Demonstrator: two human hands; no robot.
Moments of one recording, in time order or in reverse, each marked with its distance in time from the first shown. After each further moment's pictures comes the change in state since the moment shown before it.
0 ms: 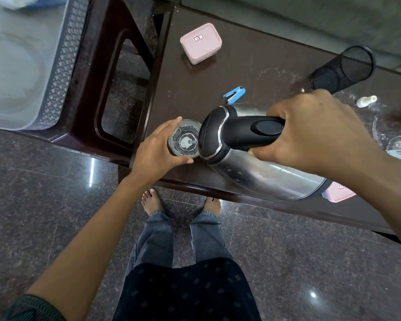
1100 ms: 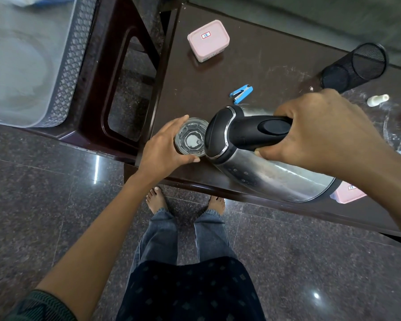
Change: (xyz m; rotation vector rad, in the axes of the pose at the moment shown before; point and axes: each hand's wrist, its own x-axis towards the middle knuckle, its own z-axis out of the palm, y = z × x) left_hand 0.000 -0.002 0.001 -0.050 0.002 0.003; right_hand 0.003 -0.003 0.001 0.013 -0.039 0.039
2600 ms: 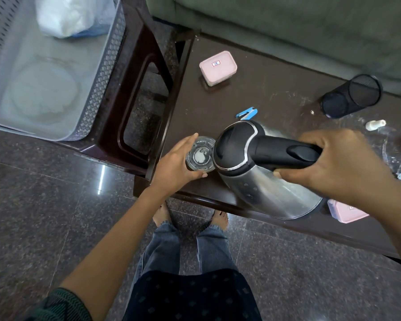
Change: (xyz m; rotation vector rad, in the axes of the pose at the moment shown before) left_hand -0.006 0.012 -0.006 0.048 -0.038 -0.006; right_hand -0.016 0.019 -0.002 0.256 0.082 0.057
